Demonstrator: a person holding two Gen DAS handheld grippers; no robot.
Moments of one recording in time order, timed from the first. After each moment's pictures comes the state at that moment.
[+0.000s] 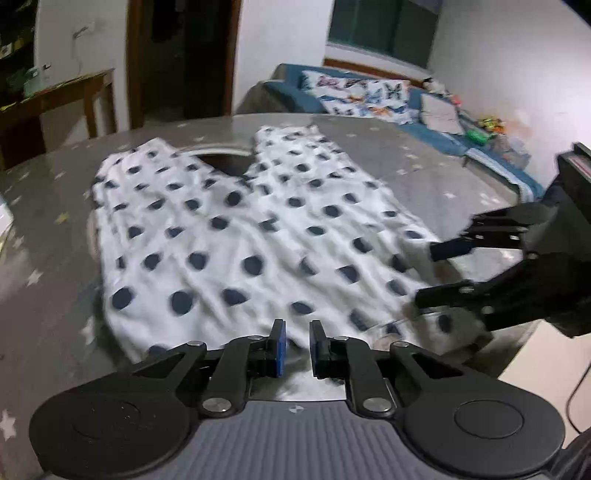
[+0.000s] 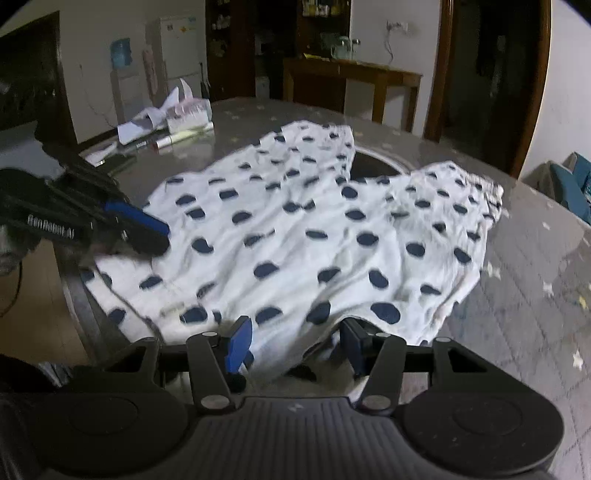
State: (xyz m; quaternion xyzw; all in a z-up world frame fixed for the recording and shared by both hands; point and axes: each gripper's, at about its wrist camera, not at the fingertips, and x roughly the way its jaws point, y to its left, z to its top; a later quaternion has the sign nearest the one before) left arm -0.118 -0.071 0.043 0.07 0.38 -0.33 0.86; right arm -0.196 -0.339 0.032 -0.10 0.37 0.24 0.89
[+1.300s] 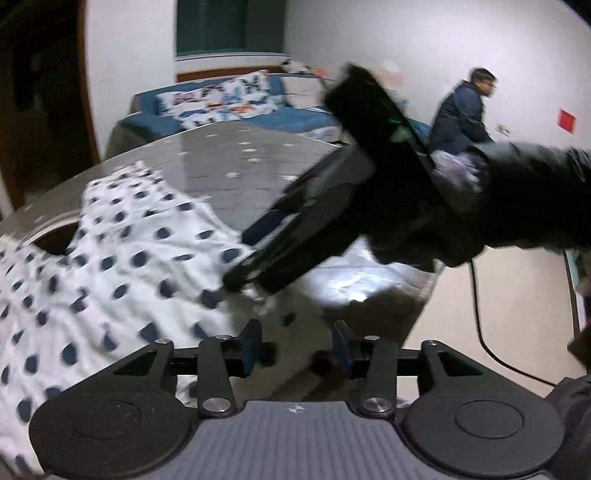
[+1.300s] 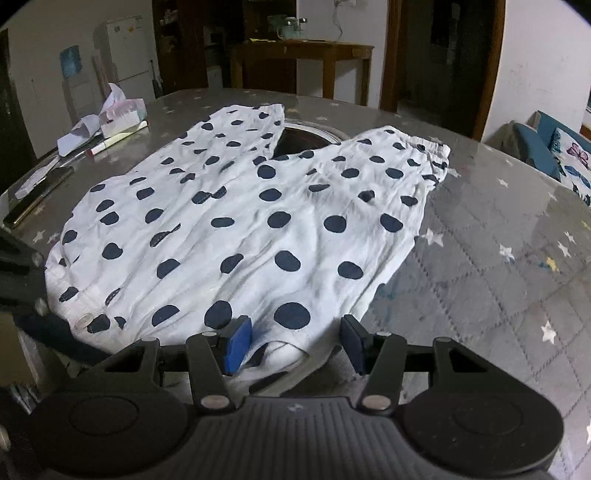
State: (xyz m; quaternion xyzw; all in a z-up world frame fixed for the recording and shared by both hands) left arm -0.172 -0.184 0.037 0.19 0.31 -0.51 0.78; right arm -0.160 -0.387 0.019 -0.07 0.40 0.17 0.90
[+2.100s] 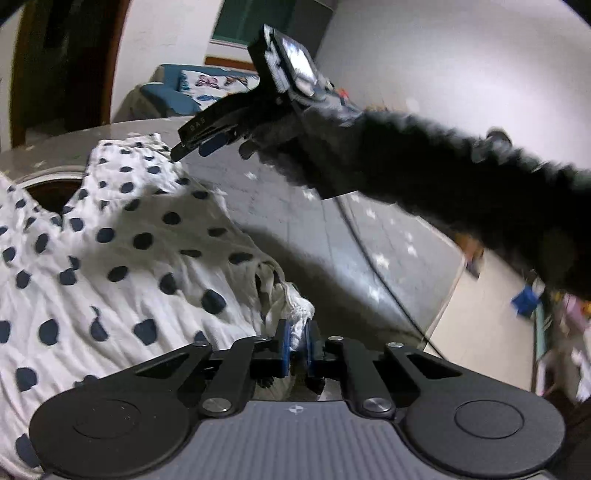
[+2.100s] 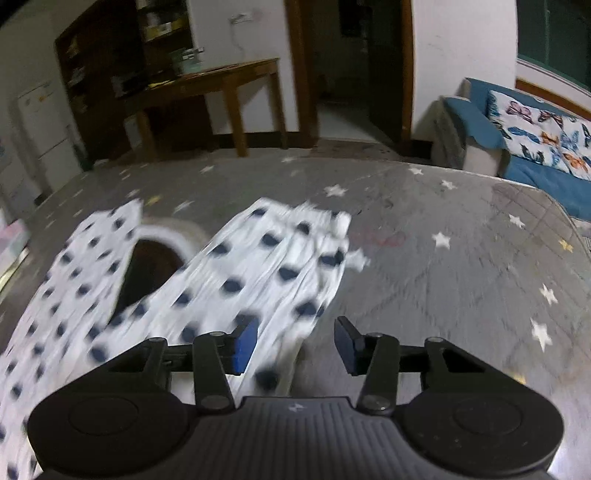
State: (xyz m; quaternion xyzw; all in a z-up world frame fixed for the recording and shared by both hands) left arm -0.122 -0.161 0.040 0.03 0.37 -0.50 0.79; right arm 0.035 -0.463 0.031 0.04 0.39 0.05 0.92
